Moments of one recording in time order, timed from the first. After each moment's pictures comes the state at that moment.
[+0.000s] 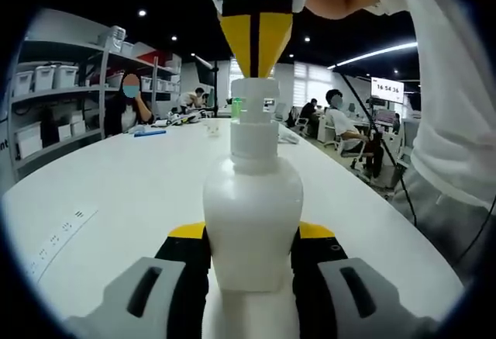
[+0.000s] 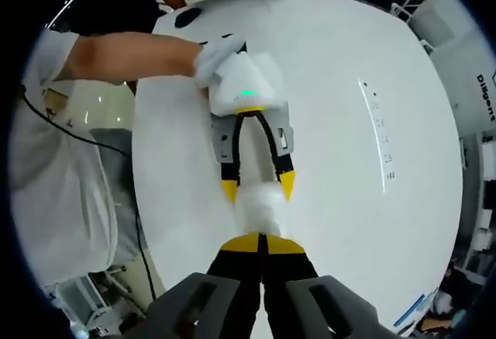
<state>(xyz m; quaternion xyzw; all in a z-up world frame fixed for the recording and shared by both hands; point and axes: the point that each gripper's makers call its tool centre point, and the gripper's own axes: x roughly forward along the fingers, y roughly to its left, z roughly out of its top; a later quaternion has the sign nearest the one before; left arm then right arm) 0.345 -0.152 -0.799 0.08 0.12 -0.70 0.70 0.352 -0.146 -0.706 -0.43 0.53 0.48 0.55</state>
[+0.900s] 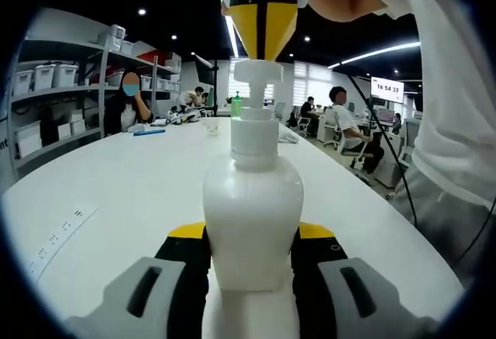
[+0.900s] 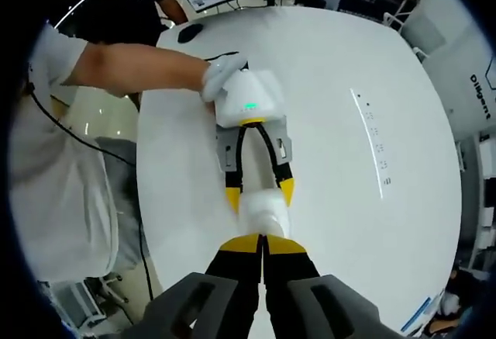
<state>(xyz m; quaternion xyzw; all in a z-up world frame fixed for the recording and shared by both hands) 0.343 -0.153 -0.798 0.08 0.12 -0.70 0.70 0.339 -0.147 -0.693 -0.40 0.49 0.51 0.58</state>
